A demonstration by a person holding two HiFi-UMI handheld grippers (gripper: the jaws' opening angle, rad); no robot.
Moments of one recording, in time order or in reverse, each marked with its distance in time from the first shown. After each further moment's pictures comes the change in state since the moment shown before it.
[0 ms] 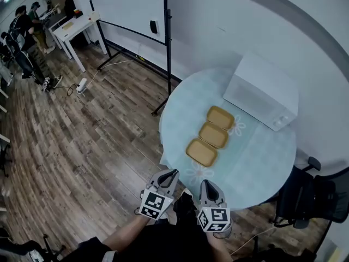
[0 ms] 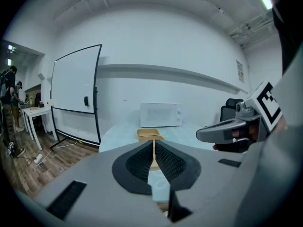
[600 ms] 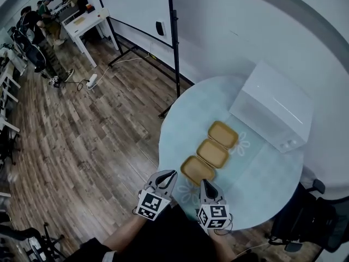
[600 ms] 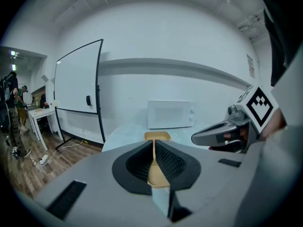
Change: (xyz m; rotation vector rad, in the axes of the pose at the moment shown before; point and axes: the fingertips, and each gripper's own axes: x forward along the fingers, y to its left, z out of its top) left arm 0.091 0.039 0.036 -0.002 0.035 0.082; right arm 0.102 -0.070 0.029 -0.020 0.114 0.142
